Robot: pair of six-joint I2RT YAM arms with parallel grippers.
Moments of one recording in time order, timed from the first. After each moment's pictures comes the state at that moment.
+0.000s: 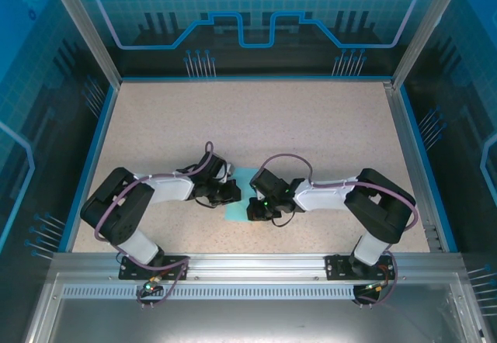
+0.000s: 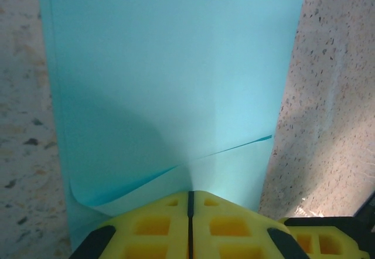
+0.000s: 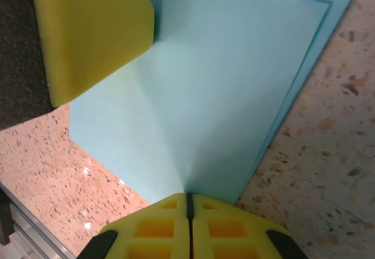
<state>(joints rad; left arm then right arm) -0.52 1.61 0.64 -0.10 0.48 -0.72 0.94 1.69 0.78 -0.20 -0.29 0.84</state>
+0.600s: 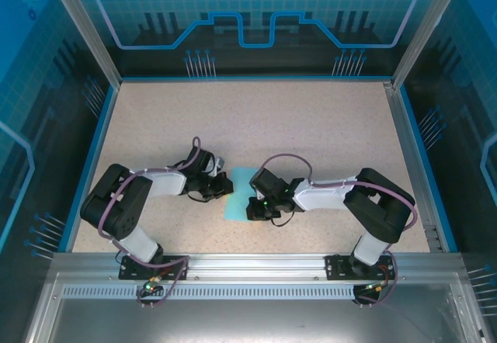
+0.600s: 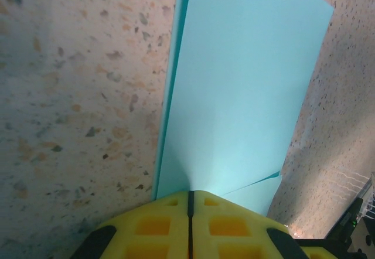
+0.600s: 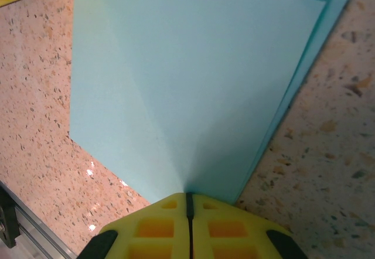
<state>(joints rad) -0.38 1.63 0.63 -0.06 0.54 -0.72 0.93 1.69 0.78 -0.20 -0.29 0.86</state>
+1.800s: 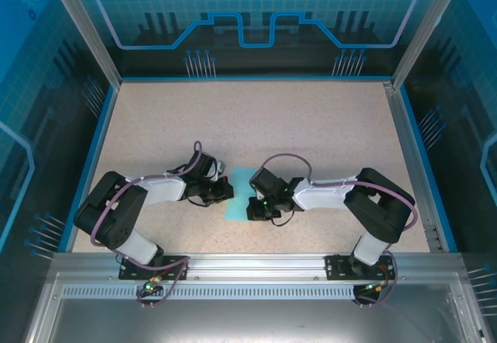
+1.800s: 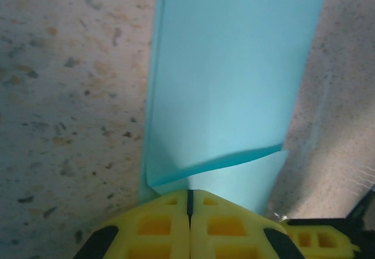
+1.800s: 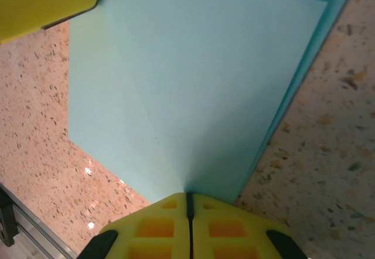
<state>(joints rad) -0.44 1.56 0.59 -0.09 0.50 -0.74 0.94 1.69 0.80 -0.24 -0.29 0.86</state>
